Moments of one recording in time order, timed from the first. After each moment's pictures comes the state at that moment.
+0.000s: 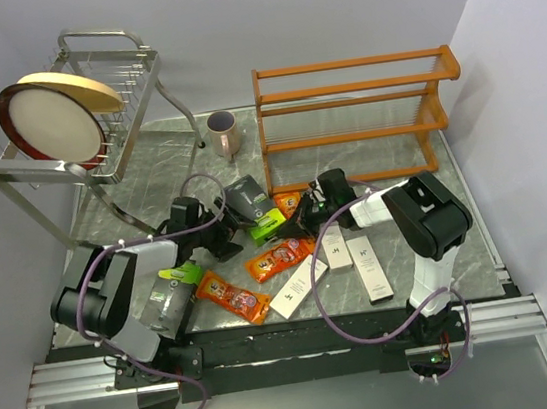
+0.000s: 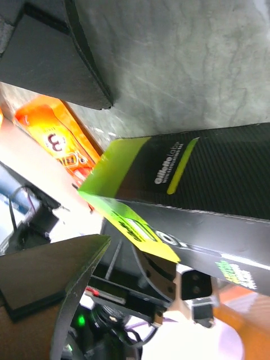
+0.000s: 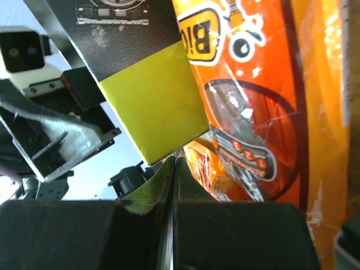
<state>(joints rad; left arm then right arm) -0.37 1.59 0.61 0.25 0.45 -1.12 0.43 1.85 0.78 0.33 -0.73 1.20</state>
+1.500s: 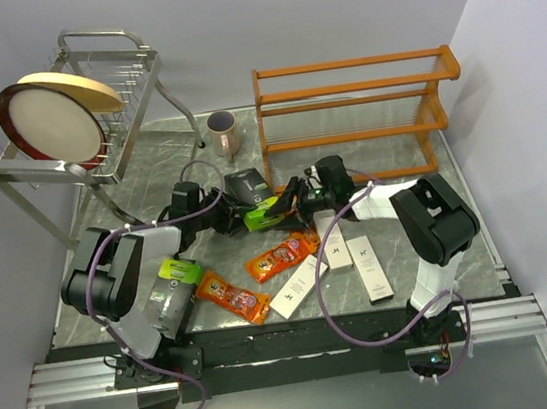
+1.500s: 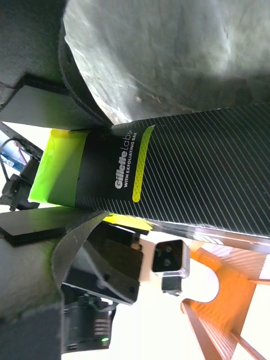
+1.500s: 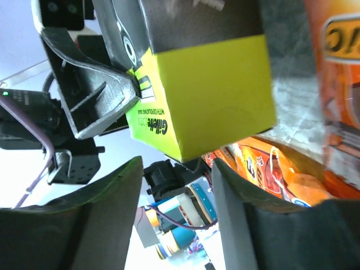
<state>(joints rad) -0.35 1.70 0.74 0.35 0.50 -1.32 0.44 1.80 0.87 0.29 -0.76 1.28</state>
